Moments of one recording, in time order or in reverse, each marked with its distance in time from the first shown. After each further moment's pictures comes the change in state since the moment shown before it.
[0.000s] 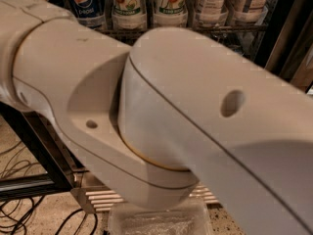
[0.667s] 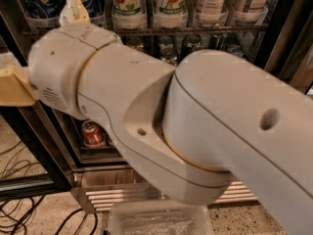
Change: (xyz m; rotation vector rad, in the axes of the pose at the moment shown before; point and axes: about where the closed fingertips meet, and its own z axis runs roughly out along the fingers) arm 0.035 -0.037 -0.027 0.043 0.065 -0.141
